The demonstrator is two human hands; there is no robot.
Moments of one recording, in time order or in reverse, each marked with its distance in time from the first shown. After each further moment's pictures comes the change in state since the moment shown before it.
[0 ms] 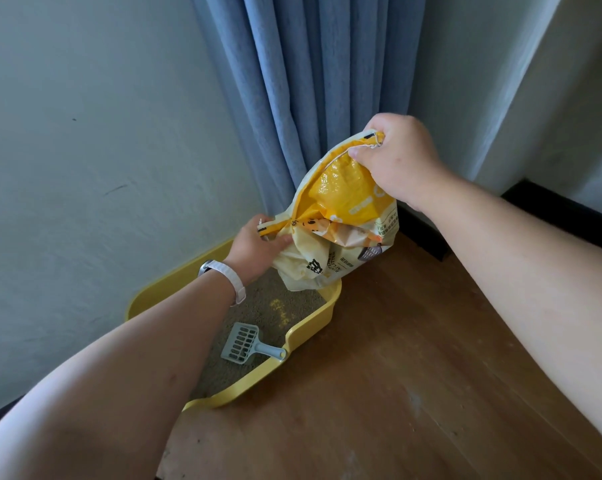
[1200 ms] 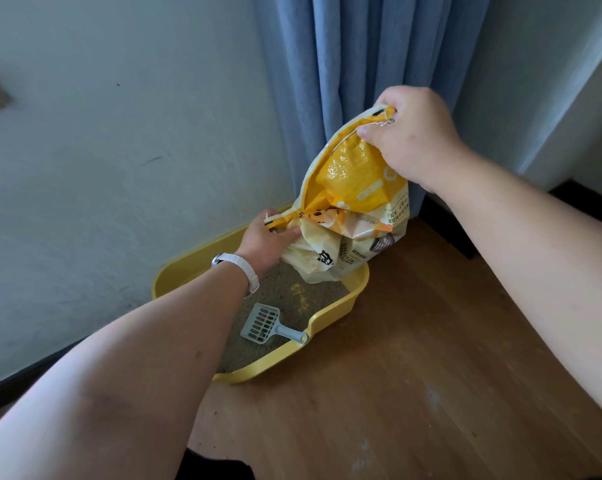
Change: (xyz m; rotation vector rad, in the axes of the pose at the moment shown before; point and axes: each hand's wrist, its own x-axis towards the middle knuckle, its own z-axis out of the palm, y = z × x) left_hand -0.004 -0.039 -0.019 -0.236 0.054 -0.131; right_hand 0.009 -0.034 0.028 -0.004 -0.060 -0.101
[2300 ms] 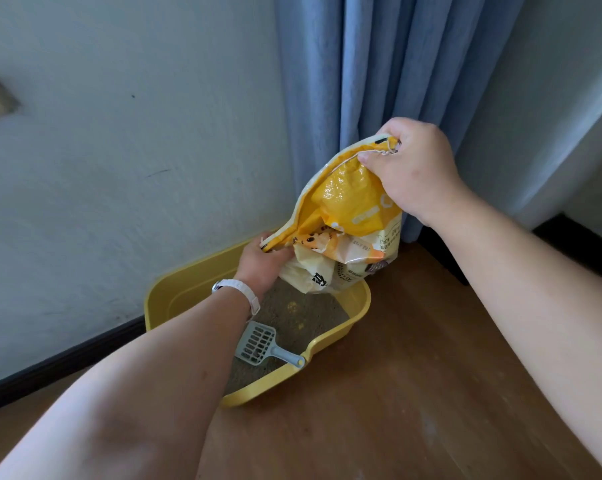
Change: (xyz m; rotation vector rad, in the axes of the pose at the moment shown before) left_hand 0.011 -0.018 -0.006 -0.159 0.067 -0.056; right_hand 0.004 -0.020 0.015 0.038 0.060 0.020
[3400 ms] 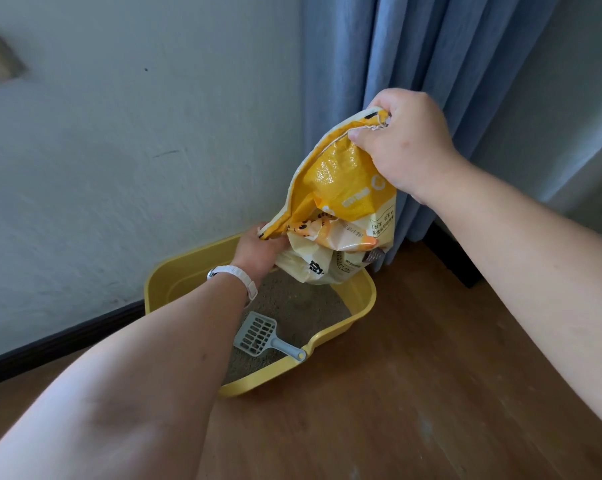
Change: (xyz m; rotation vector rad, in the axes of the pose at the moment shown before) left_hand 0.011 -0.004 -0.015 -0.066 0.002 -0.063; right_hand 0.018 -0.030 0.019 -0.048 -0.065 -0.053
